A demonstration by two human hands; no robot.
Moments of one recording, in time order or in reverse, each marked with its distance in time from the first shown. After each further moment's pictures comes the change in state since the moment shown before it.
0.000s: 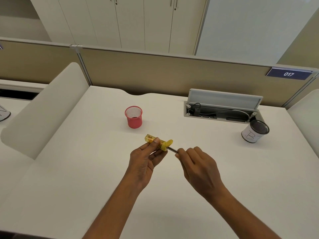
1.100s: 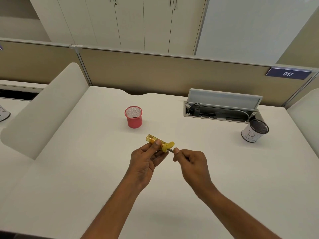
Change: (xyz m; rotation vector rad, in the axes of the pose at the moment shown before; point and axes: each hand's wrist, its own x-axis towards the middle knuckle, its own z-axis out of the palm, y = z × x) left_hand 0.000 -0.003 -0.001 0.058 -0.022 0.001; right_hand 0.023 -0.030 -0.014 1.055 -0.209 0.999
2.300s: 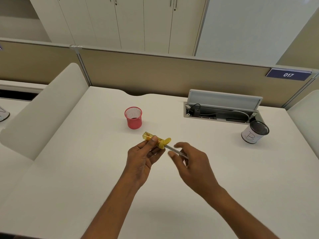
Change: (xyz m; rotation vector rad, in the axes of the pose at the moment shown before) left_hand 0.006 0.010 0.000 -0.021 0.008 0.040; right_hand 0.007 0.001 -0.013 -0.466 -0.040 -0.411
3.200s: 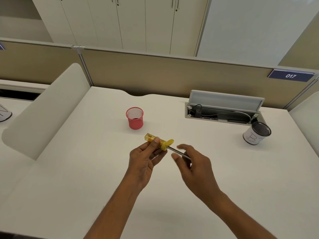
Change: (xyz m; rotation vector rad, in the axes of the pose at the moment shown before) left_hand 0.000 -0.003 0.000 0.003 0.026 0.006; right_hand -0.008 0.000 0.003 0.087 0.041 0.033
